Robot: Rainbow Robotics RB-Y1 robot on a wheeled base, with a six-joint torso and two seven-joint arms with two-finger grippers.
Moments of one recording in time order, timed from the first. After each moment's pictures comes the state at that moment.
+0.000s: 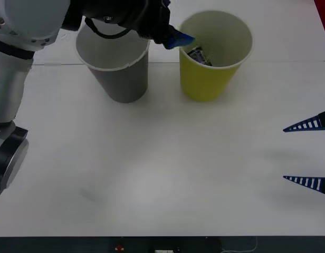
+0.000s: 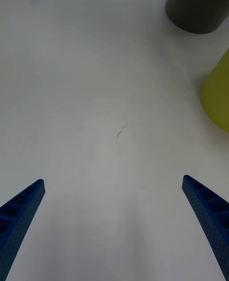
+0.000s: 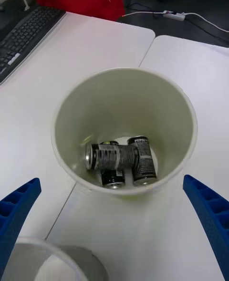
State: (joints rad) right arm 0.26 -1.13 -0.26 -2.01 1.31 -1.13 -0.09; left arm -1.00 0.46 -0.18 -1.70 -2.16 -1.36 1.09
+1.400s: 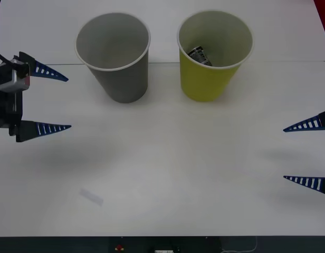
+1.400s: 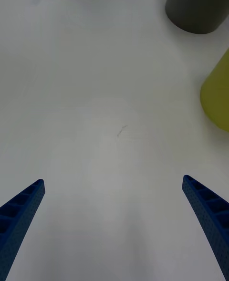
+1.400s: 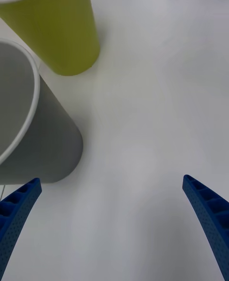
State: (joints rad) right arm 0.26 -1.13 -0.26 -2.01 1.31 -1.13 -0.09; left arm -0.25 0.89 0.28 -1.94 -1.59 -1.49 0.33
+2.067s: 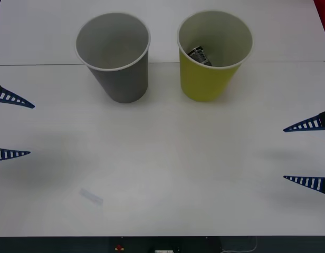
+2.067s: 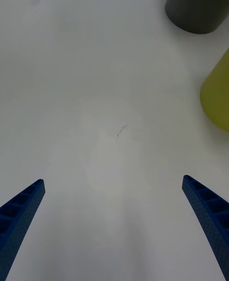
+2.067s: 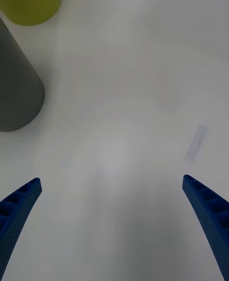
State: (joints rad) right arm 0.26 -1.13 -0.26 -2.01 1.31 -1.13 -0.09; left arm -0.11 1.03 0.35 -1.75 -1.45 -1.57 0.10
